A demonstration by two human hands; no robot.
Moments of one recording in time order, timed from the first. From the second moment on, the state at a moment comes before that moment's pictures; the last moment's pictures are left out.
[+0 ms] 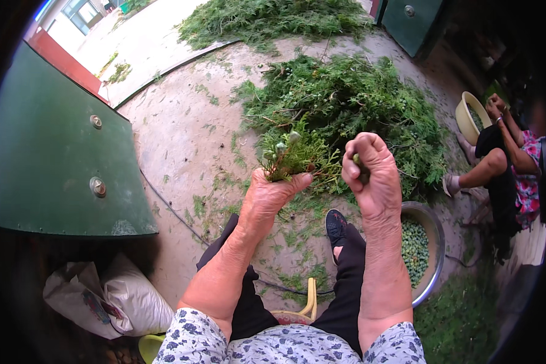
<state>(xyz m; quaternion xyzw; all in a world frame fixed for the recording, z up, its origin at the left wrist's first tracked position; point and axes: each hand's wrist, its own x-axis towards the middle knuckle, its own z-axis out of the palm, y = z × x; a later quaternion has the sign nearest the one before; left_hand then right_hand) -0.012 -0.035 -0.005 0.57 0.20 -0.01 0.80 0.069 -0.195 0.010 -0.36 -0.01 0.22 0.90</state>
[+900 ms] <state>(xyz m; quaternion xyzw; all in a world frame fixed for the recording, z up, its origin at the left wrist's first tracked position) -0.012 -0.025 -0.011 0.79 0.02 0.10 0.60 0.053 -0.170 0.002 -0.78 -0.29 0.04 0.55</state>
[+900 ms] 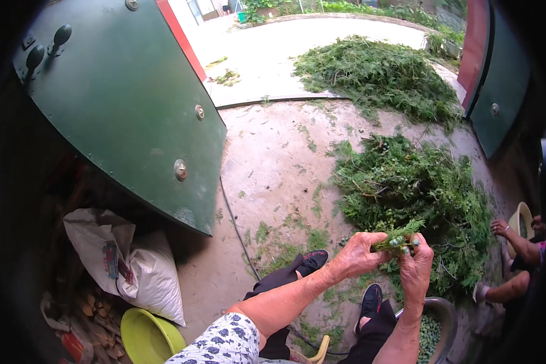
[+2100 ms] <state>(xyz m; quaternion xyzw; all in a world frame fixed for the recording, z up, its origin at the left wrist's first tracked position) -0.011 -0.005 -0.010 0.40 0.14 0.08 0.90 0.084 -0.220 -0.015 -0.33 0.08 0.20 0.92</state>
